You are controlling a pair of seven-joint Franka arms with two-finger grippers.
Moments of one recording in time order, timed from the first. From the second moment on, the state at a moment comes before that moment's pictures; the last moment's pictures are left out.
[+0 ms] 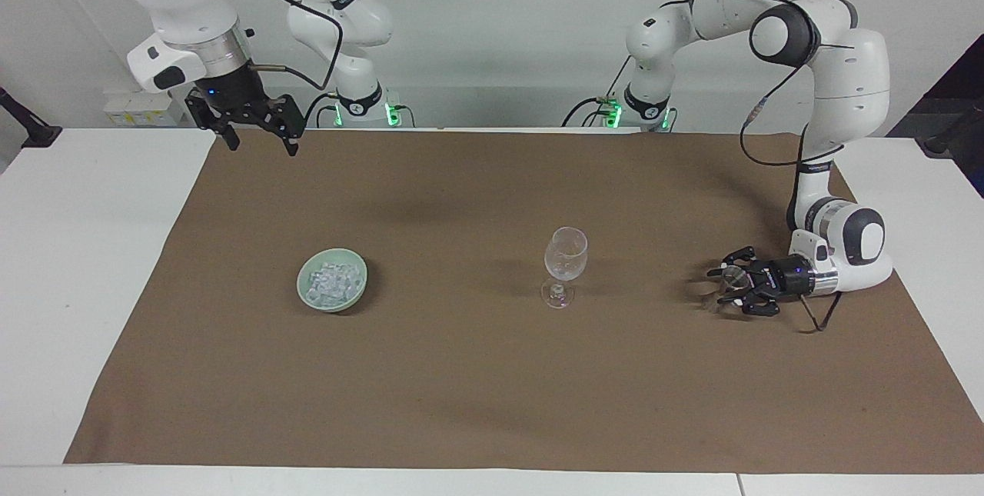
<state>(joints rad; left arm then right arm) 0.55 0.81 -0.22 -1.64 -1.23 1.48 2.31 -0.05 0.00 0.07 -1.55 -0.02 1.54 0.15</state>
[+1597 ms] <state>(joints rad) 0.37 0.64 -0.26 -1.63 -1.25 1.54 2.28 -0.05 0.00 0.07 -1.55 -0.02 1.54 0.15</state>
